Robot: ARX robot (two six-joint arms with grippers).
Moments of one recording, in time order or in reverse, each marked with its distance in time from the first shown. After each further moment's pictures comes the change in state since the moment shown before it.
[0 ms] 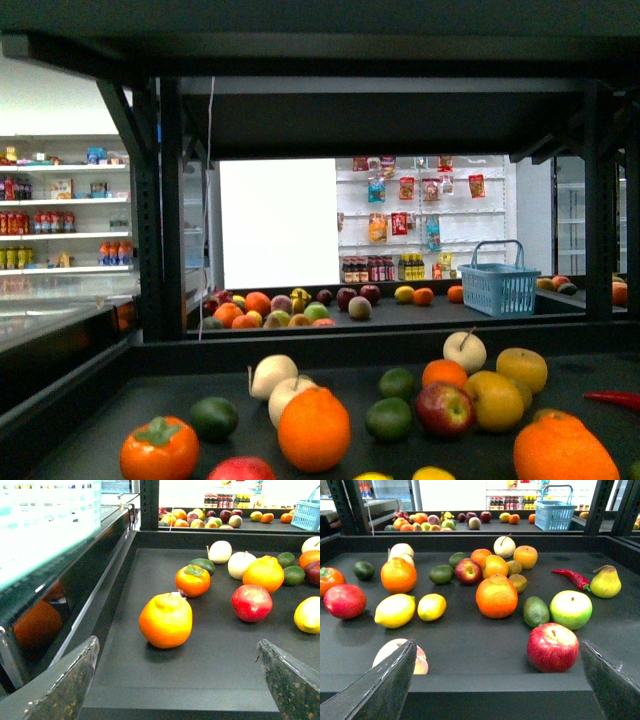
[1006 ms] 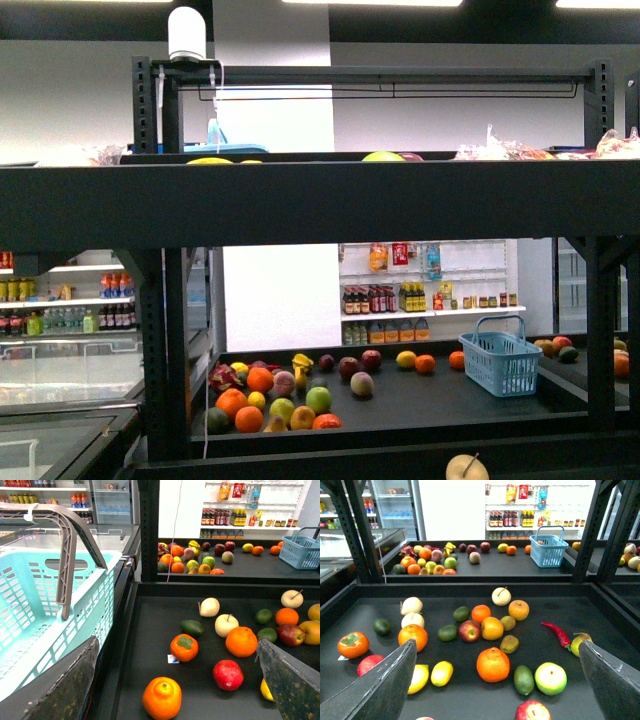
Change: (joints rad) left arm 0.000 0.000 0.000 0.000 0.000 0.000; right arm 0.000 0.000 0.000 0.000 0.000 0.003
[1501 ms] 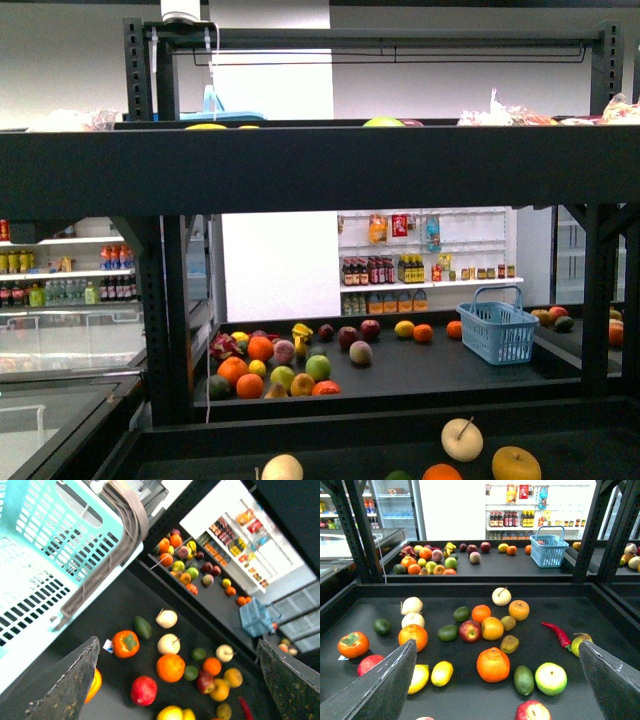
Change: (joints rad) left arm 0.460 0.818 0.457 0.179 0.403 -0.697; right arm 0.000 0.000 0.000 0.000 0.000 0.000
